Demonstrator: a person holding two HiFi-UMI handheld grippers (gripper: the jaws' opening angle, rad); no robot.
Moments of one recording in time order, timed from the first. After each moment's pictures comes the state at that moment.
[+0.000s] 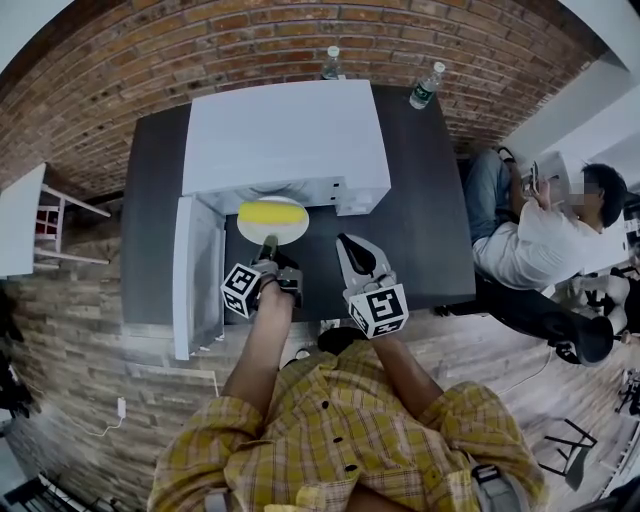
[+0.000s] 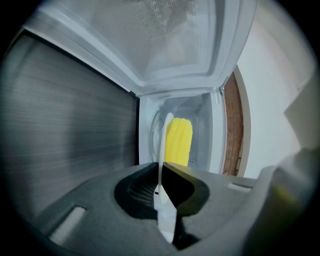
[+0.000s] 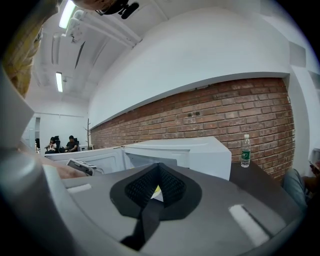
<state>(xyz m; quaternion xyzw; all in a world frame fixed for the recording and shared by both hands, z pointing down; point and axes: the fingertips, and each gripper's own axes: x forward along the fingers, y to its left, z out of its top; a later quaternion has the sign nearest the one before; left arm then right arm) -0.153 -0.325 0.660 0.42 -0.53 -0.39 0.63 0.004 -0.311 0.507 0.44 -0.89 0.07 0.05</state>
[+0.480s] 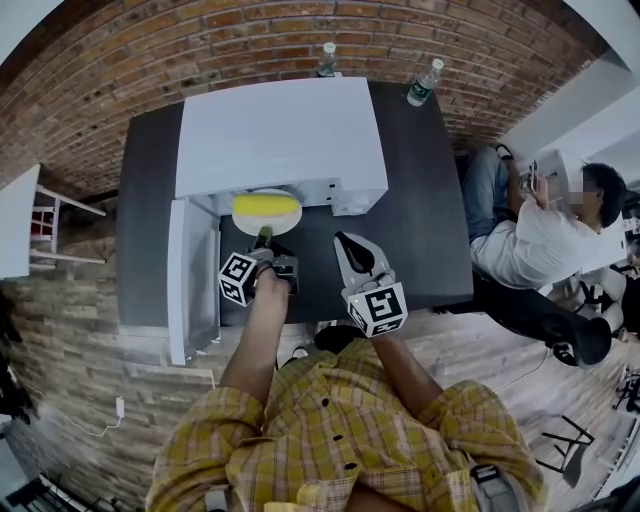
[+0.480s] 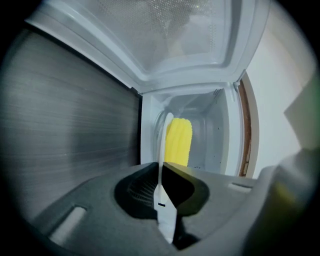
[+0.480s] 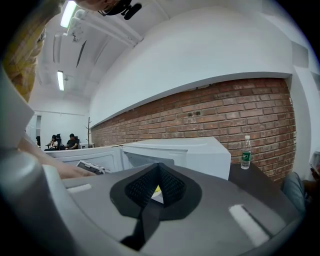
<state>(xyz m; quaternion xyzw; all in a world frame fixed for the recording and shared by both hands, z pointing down) -0.160 -0.356 0.682 0.40 -0.54 -0.39 0.63 0.006 -0.322 0.508 0.44 -0.89 0.07 0.06</state>
